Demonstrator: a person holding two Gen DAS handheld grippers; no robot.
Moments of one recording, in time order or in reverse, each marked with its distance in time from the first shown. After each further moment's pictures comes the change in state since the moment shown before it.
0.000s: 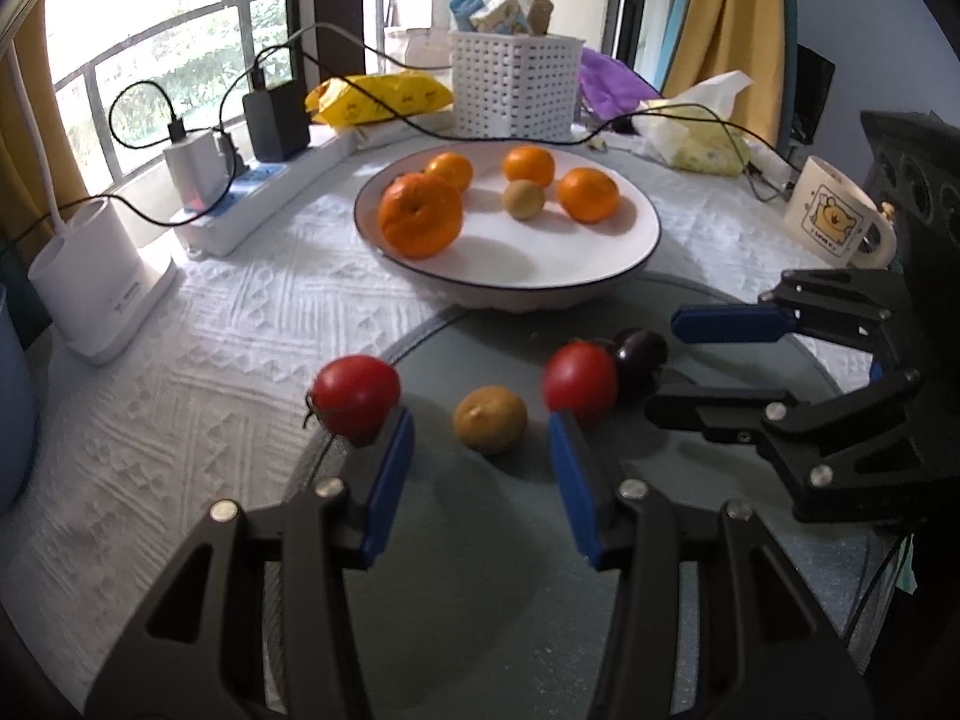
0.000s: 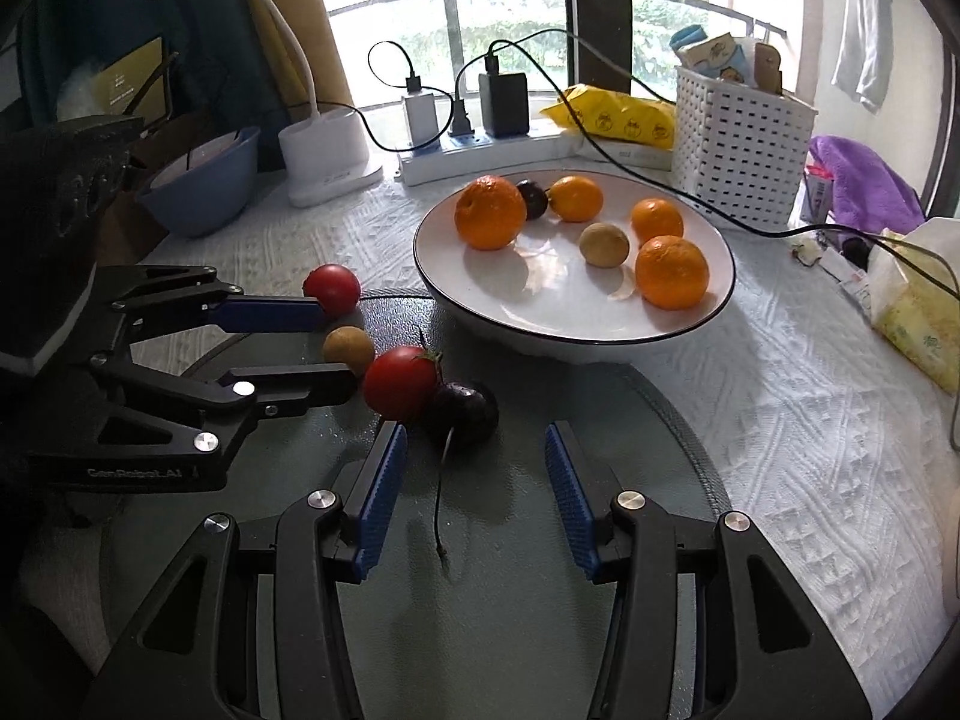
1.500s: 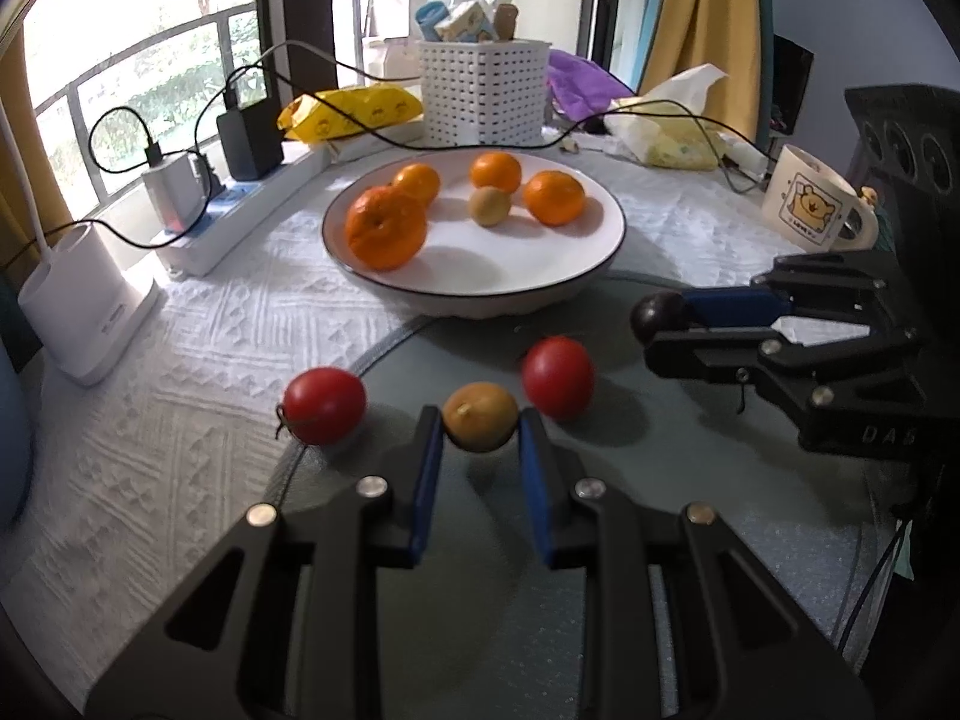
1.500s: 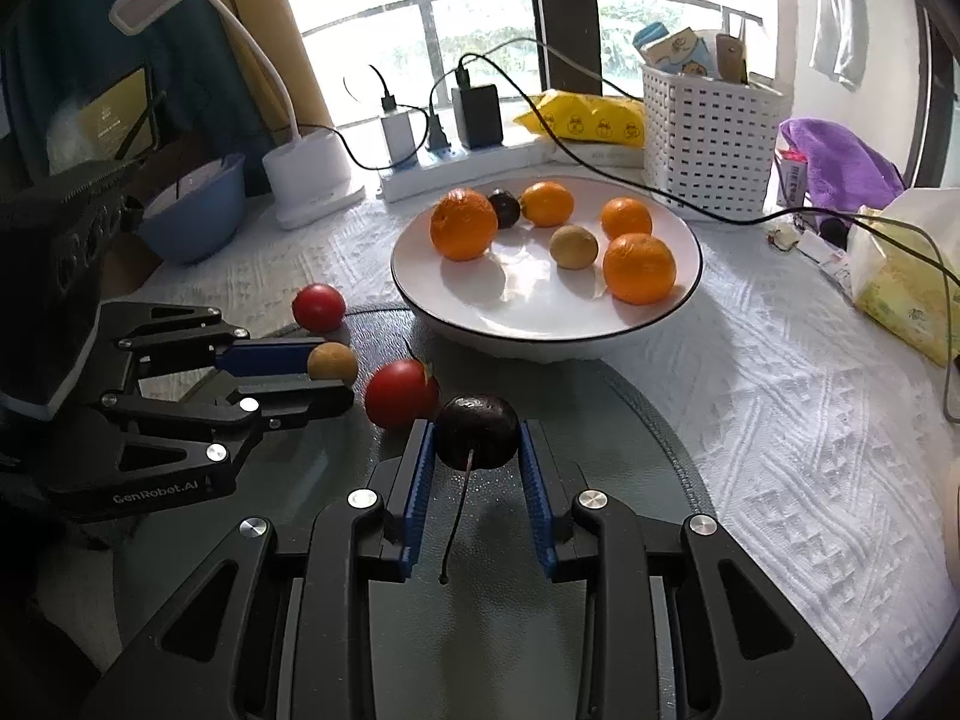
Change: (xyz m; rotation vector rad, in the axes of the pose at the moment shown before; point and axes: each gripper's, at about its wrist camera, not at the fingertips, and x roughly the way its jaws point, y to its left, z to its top) left arm -0.005 -0.012 -0.001 0.049 -0.023 -0.020; right arm -0.016 -0.009 -0.005 0.066 -0.041 -0.008
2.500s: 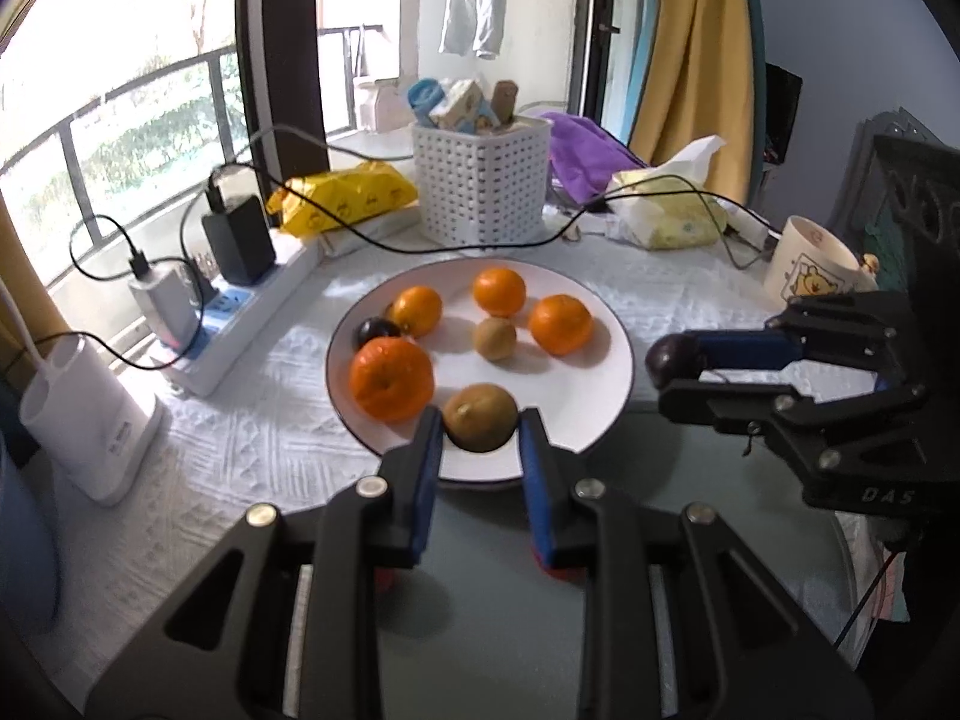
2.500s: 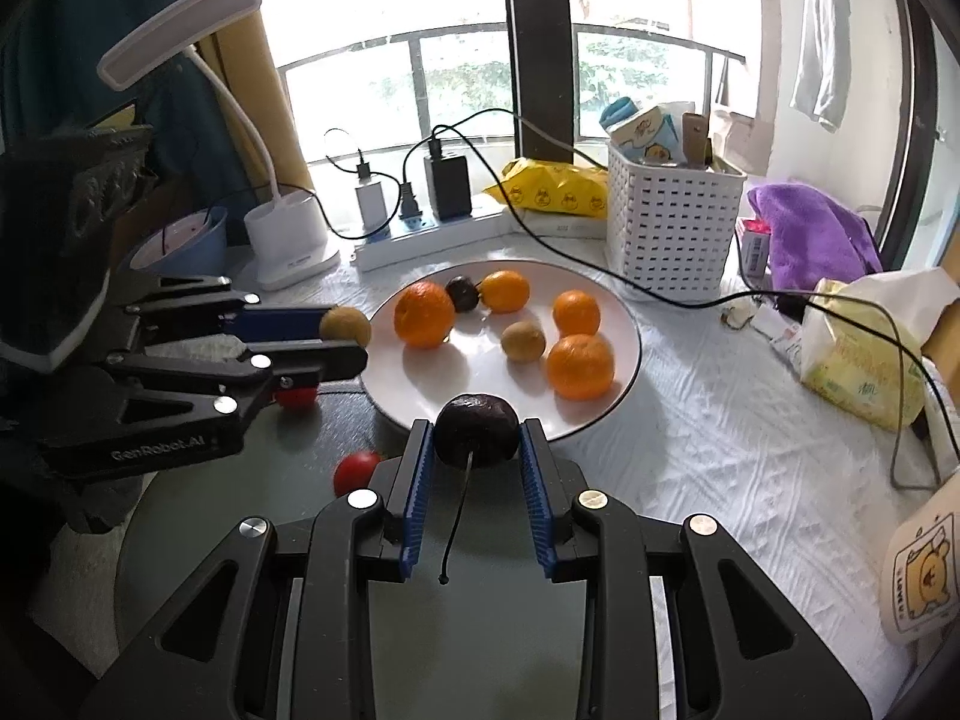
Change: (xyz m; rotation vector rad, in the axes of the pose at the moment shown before) left arm 0.003 0.010 0.063 0.018 -0.080 -0.024; right arm -0.018 -0.018 0.036 -0.018 -0.080 -0.066
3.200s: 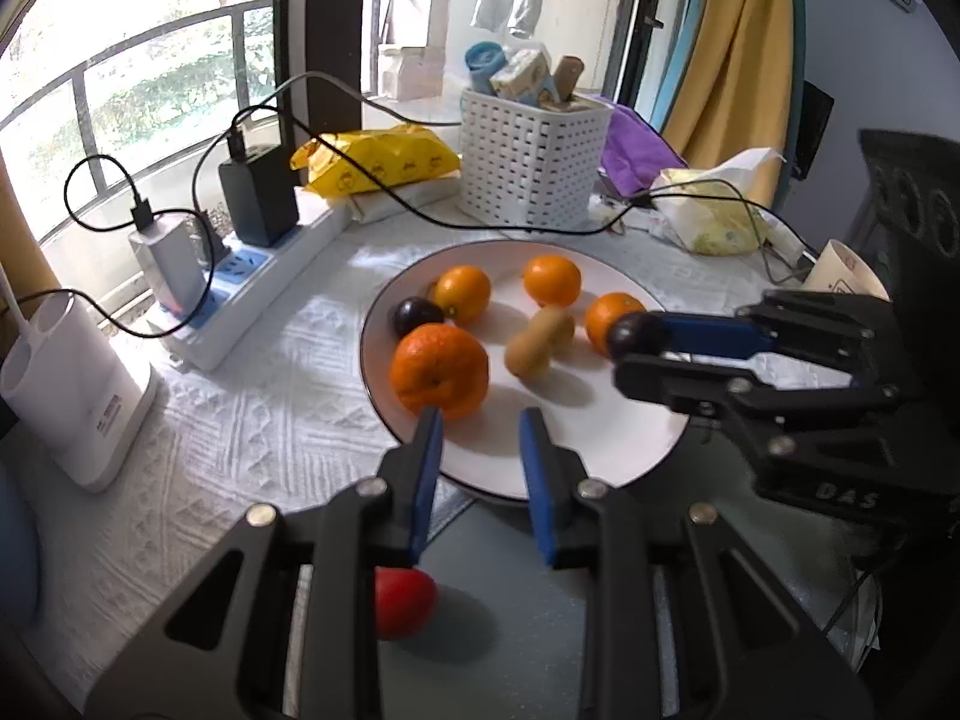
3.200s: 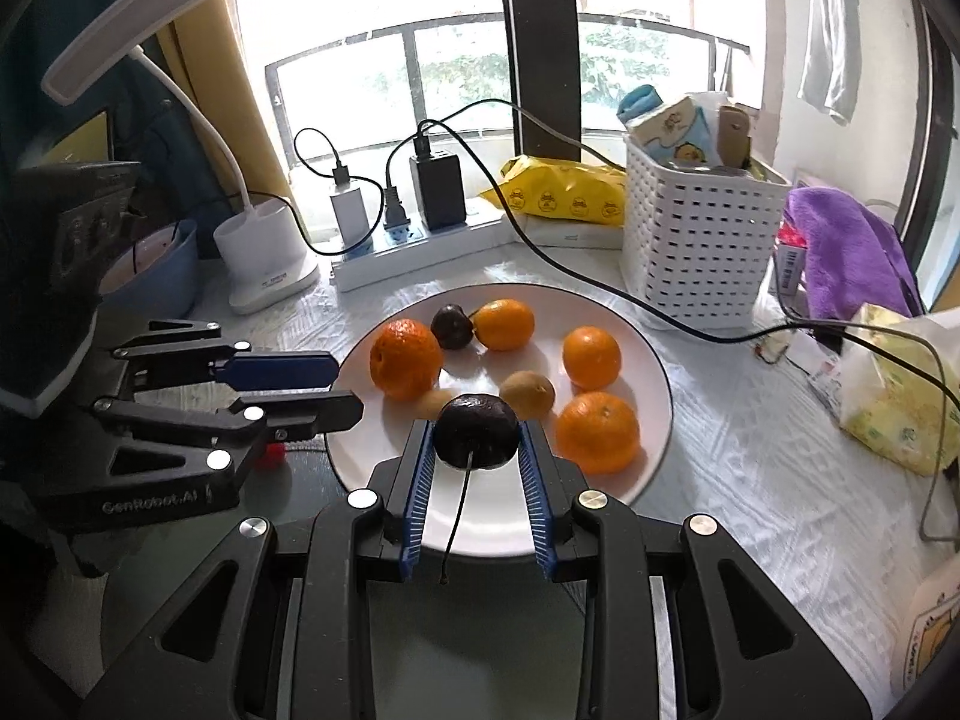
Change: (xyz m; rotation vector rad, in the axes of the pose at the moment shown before) left arm 0.020 0.030 0.006 -0.089 0.052 -0.003; right arm 0.051 -0.003 0.029 0.006 0.025 0.014
